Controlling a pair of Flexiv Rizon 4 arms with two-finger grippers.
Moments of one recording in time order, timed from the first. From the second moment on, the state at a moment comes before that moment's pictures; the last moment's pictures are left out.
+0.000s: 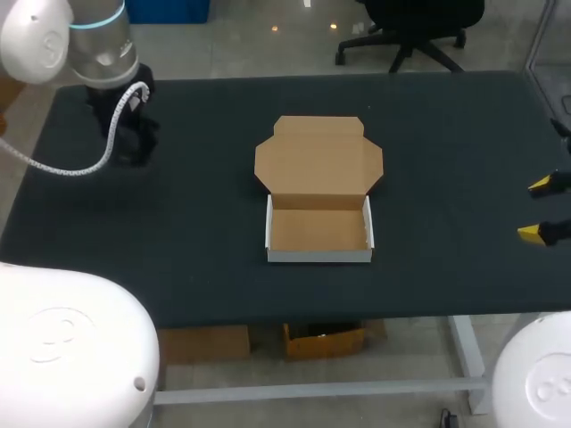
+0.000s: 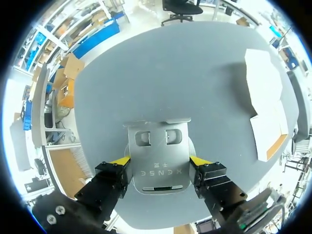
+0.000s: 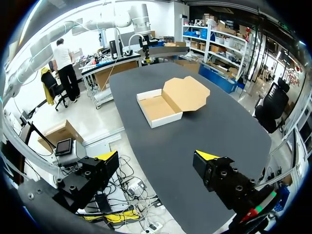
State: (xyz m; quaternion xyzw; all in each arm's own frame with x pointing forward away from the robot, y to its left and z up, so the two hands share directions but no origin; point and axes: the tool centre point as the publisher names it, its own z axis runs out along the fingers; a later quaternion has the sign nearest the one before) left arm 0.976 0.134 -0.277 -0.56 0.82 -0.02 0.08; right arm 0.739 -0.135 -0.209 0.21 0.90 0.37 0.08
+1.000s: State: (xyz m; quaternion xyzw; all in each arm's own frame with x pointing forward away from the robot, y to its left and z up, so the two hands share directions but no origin) left arm 0.947 0.061 -0.266 -0.52 0.85 -0.05 0.06; right arm 0.738 -0.135 -0.209 0.22 0.90 0.37 0.08
